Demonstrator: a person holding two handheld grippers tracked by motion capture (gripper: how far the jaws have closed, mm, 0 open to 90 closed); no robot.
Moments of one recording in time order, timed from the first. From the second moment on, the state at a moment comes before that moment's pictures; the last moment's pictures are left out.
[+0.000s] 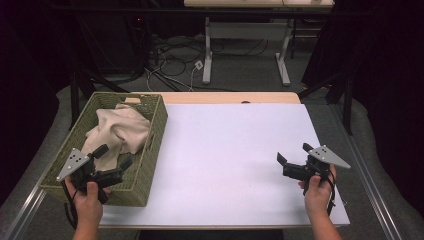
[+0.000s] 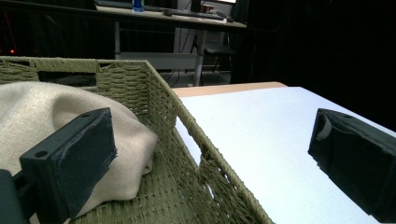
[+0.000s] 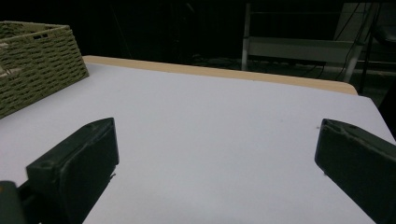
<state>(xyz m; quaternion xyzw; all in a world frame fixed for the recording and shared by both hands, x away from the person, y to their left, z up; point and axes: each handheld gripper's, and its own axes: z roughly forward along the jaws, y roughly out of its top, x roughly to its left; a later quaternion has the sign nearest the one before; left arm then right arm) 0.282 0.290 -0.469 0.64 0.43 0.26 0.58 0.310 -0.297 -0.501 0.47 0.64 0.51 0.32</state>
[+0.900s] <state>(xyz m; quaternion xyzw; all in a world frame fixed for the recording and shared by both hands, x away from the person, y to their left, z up) 0.299 0.312 -0.429 0.64 0.46 0.26 0.56 0.320 -0.291 -0.515 0.47 0.66 0.50 0.31</state>
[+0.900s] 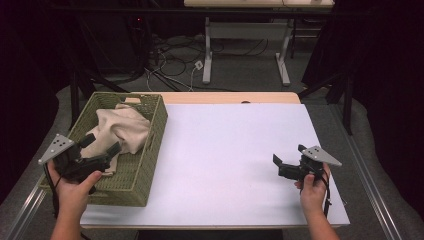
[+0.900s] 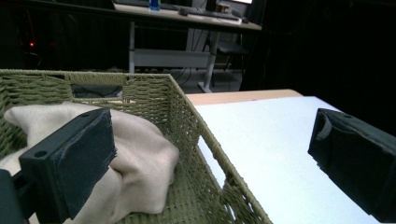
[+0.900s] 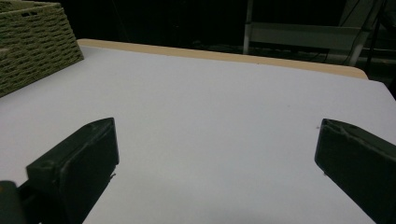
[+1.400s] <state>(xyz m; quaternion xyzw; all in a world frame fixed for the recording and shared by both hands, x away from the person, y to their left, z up) 0.329 0.327 -0.406 0.65 0.48 0.27 0.53 0.320 -0.291 -0.515 0.47 0.66 0.50 0.31</state>
